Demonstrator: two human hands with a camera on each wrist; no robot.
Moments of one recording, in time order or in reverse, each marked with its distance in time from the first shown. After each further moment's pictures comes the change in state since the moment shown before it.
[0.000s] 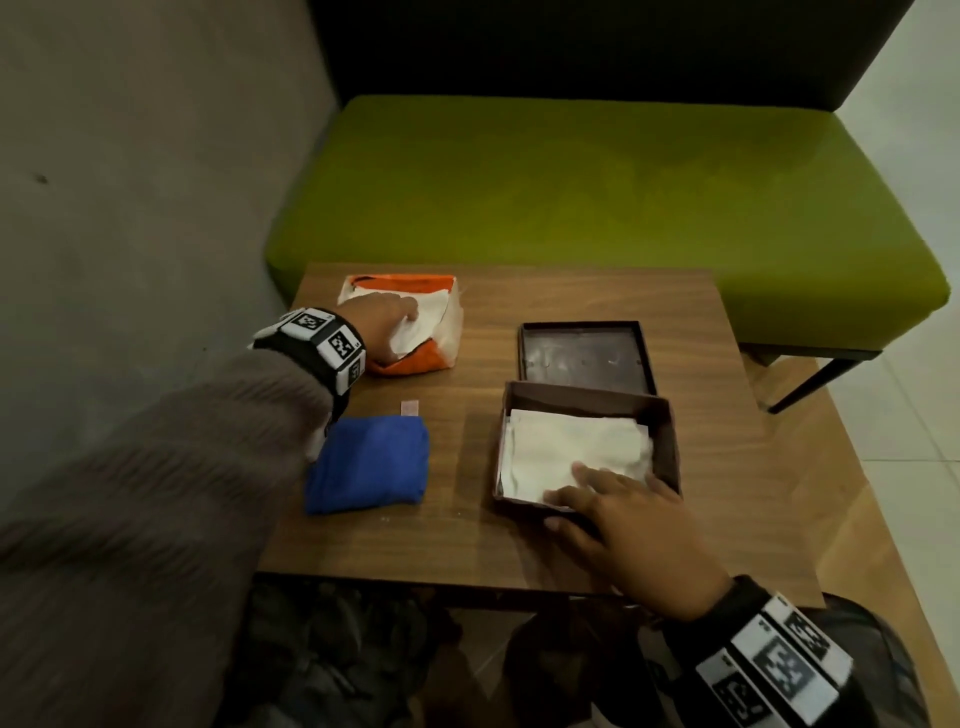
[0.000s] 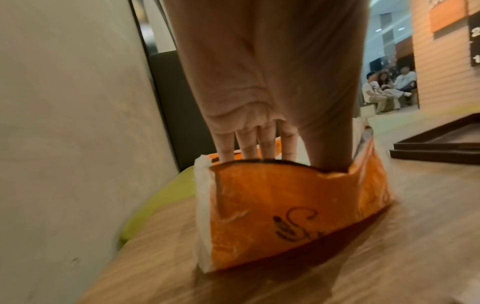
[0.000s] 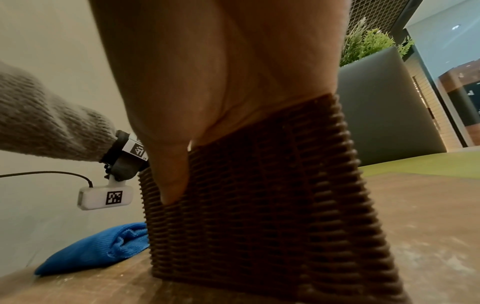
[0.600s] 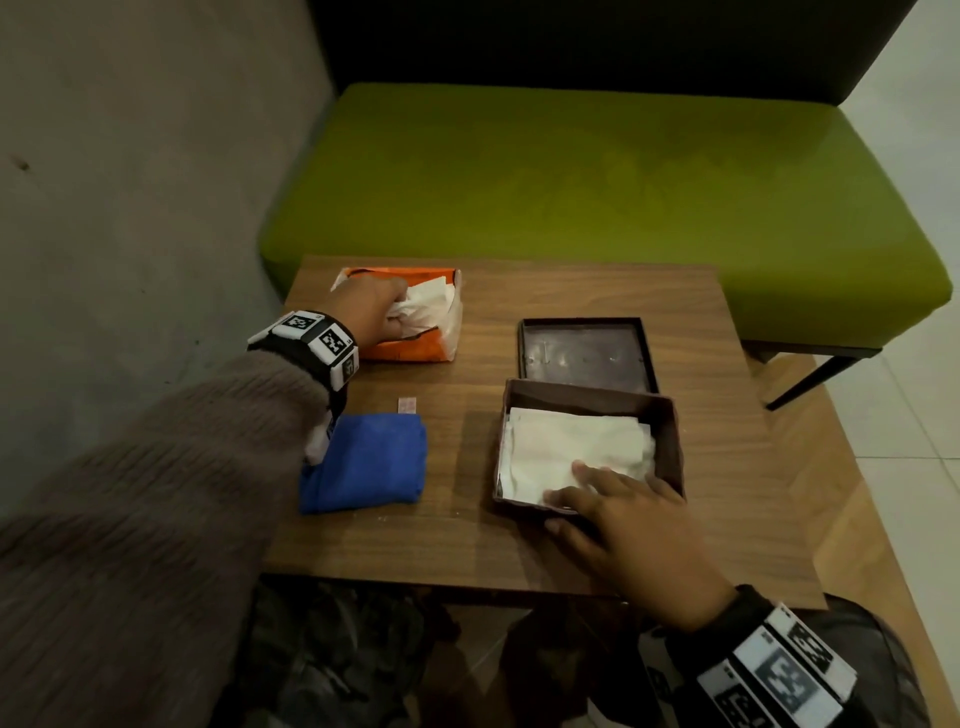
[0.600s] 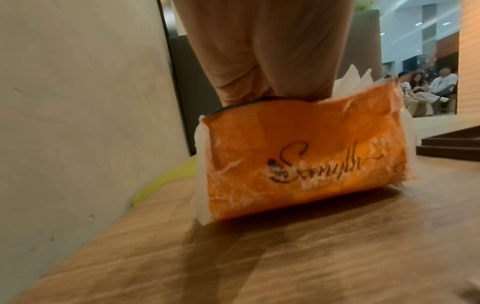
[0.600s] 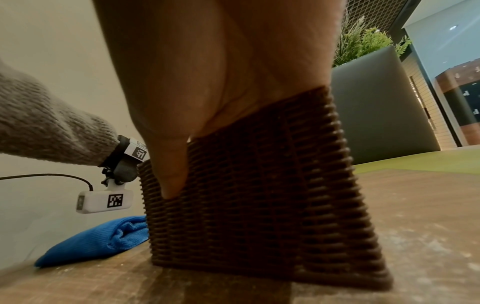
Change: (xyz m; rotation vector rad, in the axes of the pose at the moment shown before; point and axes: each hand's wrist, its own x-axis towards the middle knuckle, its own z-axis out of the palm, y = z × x) left_hand -0.002 -0.001 -0.002 -0.129 0.221 -0.026; right_hand 0.000 -0.003 0.005 -0.040 0.008 0.009
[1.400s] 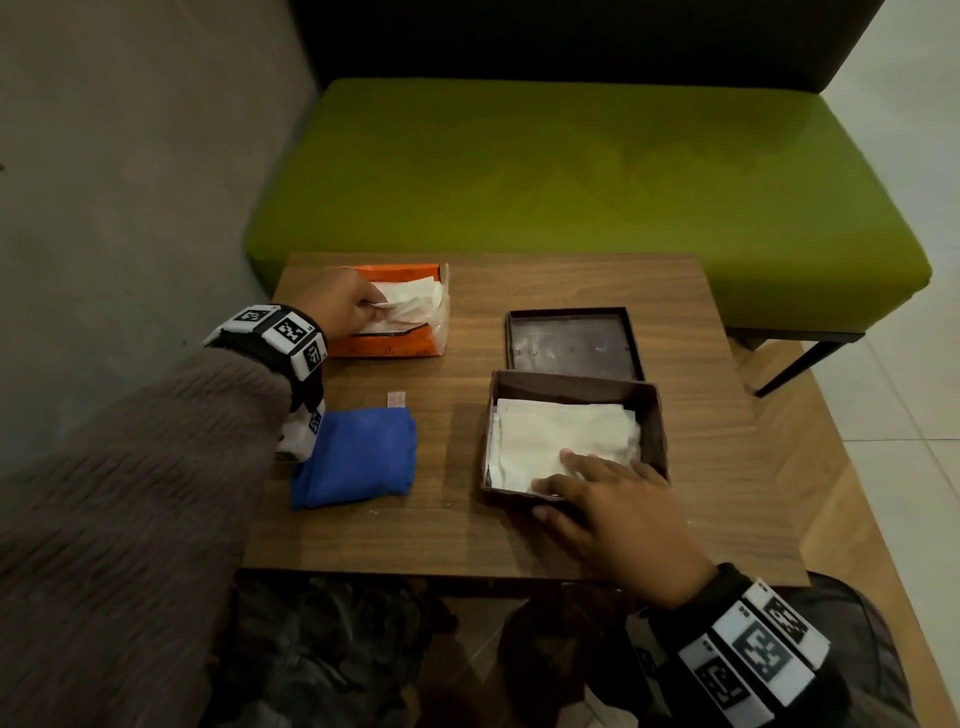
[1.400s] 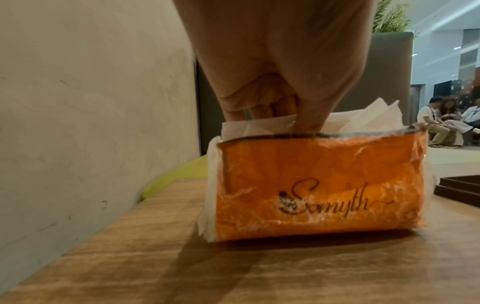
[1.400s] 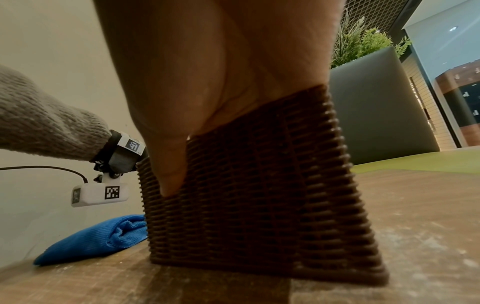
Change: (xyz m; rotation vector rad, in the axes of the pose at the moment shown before) left_hand -0.016 -0.004 -0.015 -0.178 -0.021 -0.022; right_hand -0.004 -0.003 -0.004 0.036 0.061 0.022
